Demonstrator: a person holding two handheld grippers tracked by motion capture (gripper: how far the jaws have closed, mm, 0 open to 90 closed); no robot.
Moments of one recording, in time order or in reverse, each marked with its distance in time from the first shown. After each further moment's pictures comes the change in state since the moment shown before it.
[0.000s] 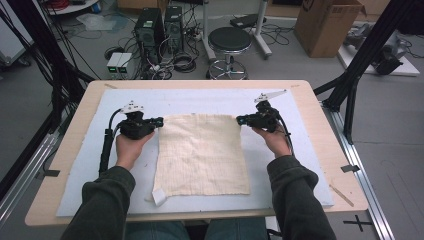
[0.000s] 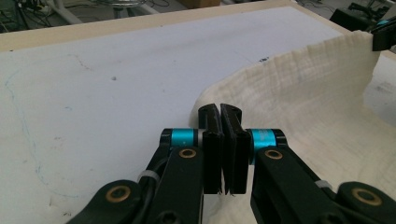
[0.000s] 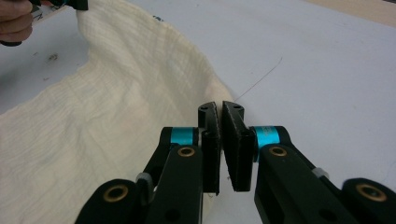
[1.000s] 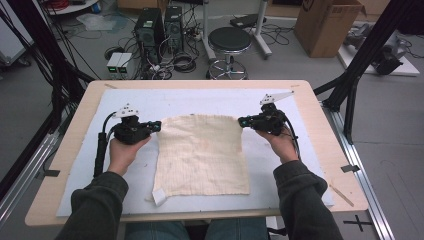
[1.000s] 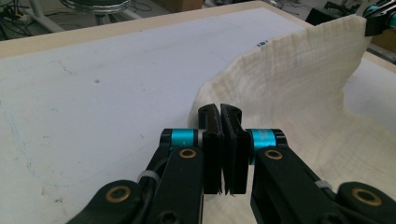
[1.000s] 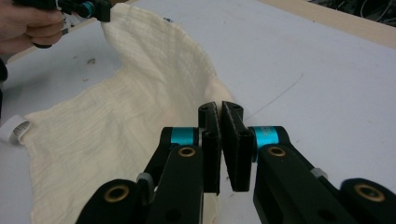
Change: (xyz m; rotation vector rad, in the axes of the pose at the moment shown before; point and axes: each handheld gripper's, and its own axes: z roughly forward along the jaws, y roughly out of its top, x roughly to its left) left arm -0.010 -0.001 -0.024 -0.011 -0.068 0.037; right arm 0.023 0.002 -0.027 -0.052 0.052 -0.057
